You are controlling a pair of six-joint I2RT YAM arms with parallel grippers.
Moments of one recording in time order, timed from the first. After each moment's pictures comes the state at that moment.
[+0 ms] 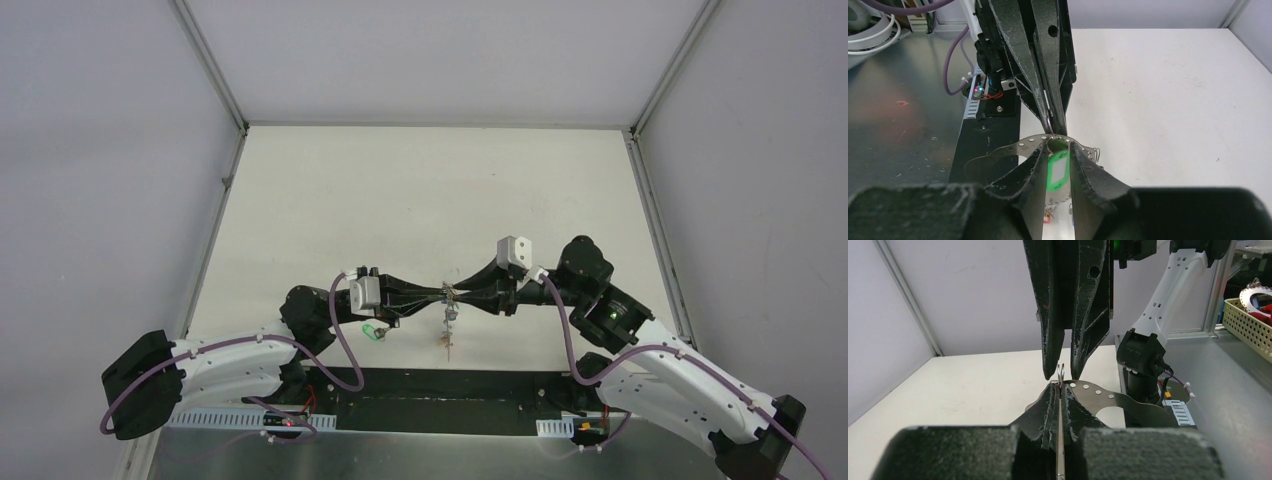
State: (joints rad) left arm -0.99 0.90 0.26 1.15 0.46 -0.08; right arm 0.85 0.71 0.68 -0.06 -0.66 -0.11
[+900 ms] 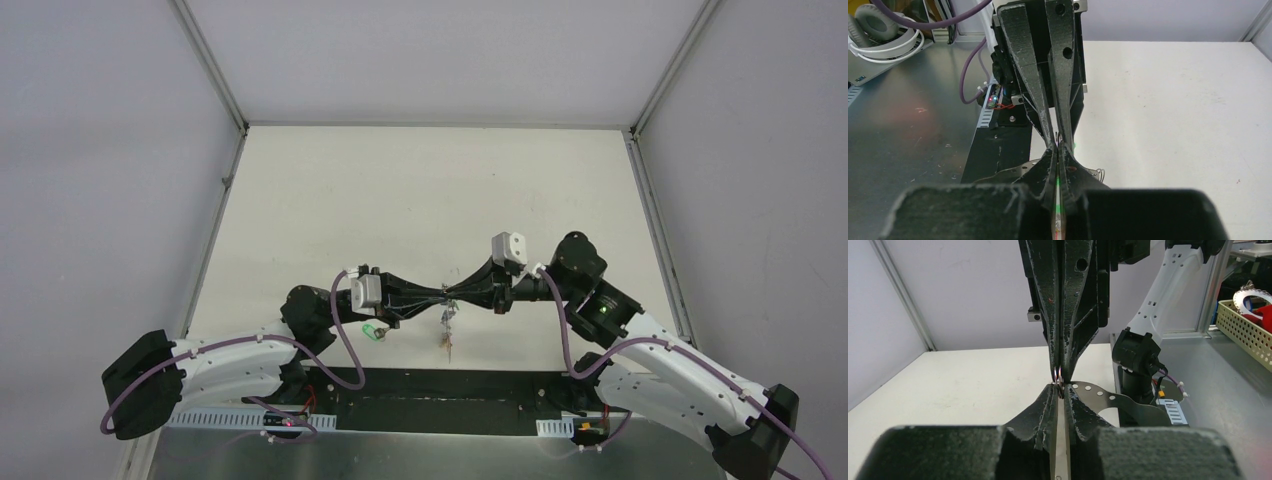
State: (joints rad) left arm -0.99 0.91 0.26 1.15 0.46 -0.11; right arm 0.85 0.77 0.66 0.09 -0.74 -0.05
